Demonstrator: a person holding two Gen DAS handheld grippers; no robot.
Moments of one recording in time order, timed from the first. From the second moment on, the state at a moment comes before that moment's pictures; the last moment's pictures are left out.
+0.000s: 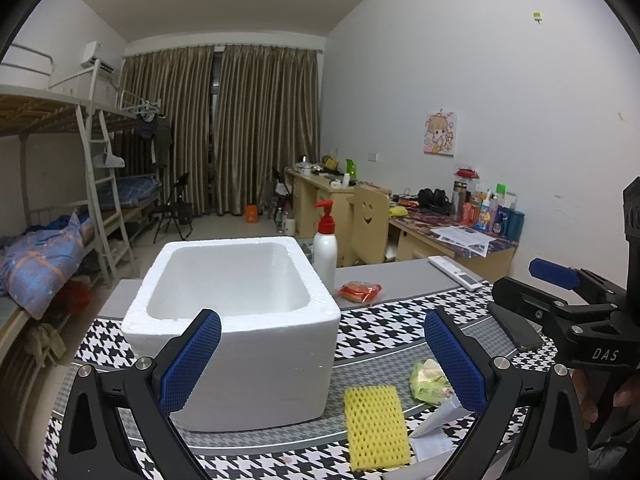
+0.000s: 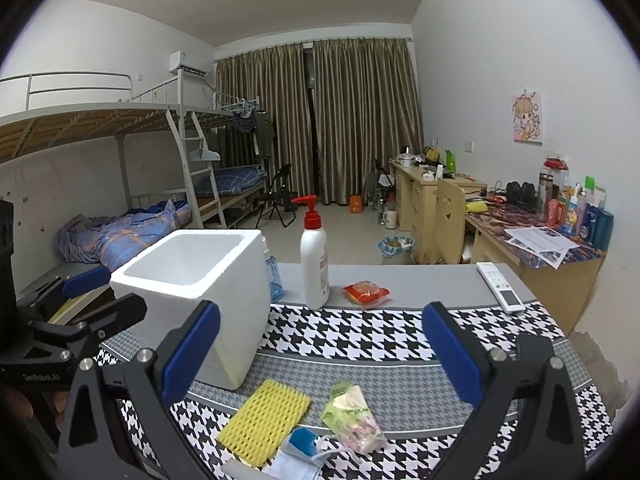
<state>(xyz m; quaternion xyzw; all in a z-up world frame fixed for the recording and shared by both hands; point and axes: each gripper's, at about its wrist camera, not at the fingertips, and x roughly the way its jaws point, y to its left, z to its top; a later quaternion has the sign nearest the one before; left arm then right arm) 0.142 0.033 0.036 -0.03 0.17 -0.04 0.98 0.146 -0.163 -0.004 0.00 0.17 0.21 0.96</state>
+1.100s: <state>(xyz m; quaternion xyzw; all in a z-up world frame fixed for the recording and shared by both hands) 0.142 -0.003 0.019 -0.01 0.20 -0.07 0.98 0.140 -0.198 -0.024 0.01 0.20 0.19 0.96</state>
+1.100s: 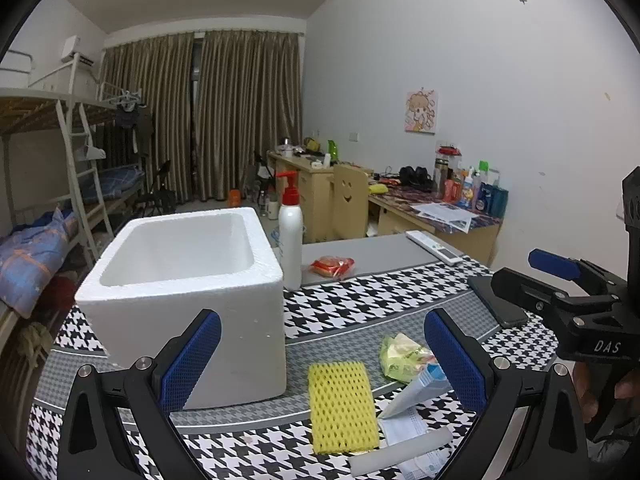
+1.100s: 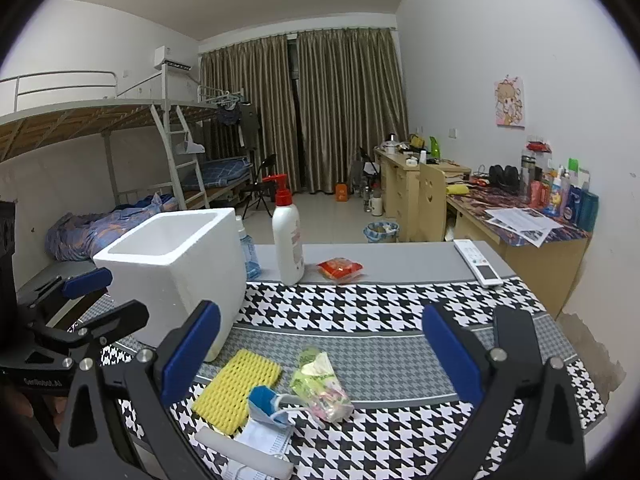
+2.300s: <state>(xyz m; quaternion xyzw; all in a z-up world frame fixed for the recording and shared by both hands) 0.161 -0.013 -0.027 -0.01 0.28 -0.08 0.96 0.161 -0.195 -0.059 0.00 0.26 0.18 0.95</state>
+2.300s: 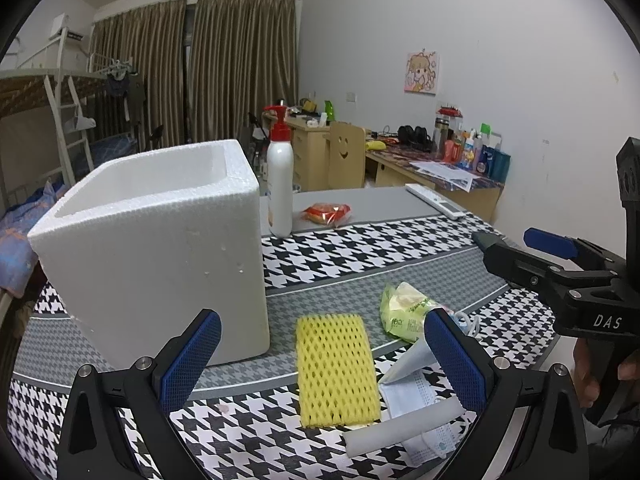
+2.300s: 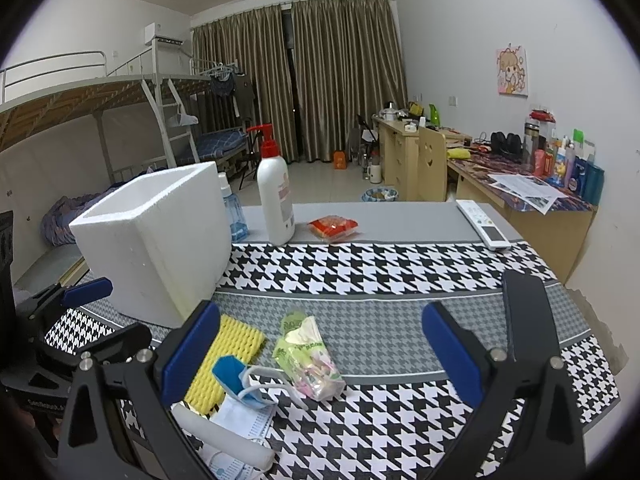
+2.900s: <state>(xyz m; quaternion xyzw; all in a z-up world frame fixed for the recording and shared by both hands) 0.175 -0.013 -0.051 -0.01 0.32 -0.08 0.94 0.180 -0.197 -0.078 -0.01 0.30 0.16 0.94</state>
